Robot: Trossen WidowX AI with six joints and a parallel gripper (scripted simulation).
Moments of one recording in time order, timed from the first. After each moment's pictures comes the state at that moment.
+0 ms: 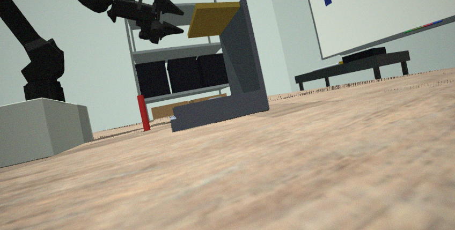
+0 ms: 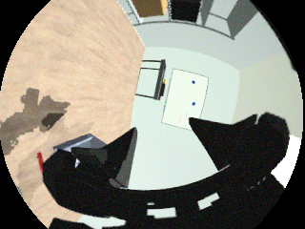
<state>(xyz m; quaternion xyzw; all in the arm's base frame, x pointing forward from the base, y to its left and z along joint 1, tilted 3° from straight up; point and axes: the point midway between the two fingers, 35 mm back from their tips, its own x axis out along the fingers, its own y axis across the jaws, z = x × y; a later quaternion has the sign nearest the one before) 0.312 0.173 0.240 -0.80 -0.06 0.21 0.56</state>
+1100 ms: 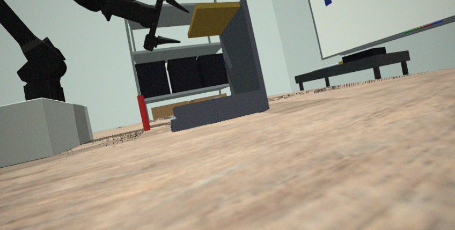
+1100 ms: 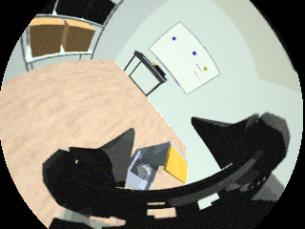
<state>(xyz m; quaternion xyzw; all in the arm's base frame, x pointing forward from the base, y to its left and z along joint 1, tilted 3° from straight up) 0.313 0.120 0.200 -0.48 0.11 0.22 0.84</state>
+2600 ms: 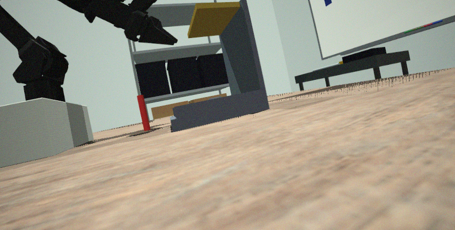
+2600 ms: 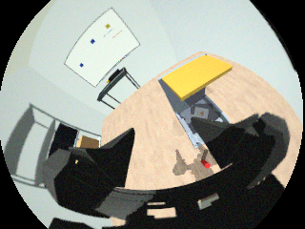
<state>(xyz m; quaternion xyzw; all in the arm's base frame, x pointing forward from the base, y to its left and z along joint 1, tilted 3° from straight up) 0.286 0.050 0.135 0.20 0.31 0.05 0.93</state>
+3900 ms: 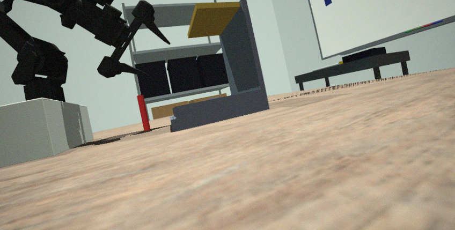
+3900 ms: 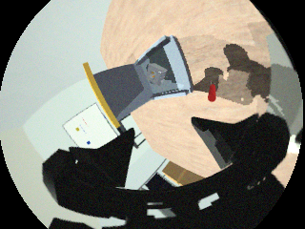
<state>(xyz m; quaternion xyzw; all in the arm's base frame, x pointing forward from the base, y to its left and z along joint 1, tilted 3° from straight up) 0.245 0.010 0.087 0.72 0.32 -0.20 0.58</state>
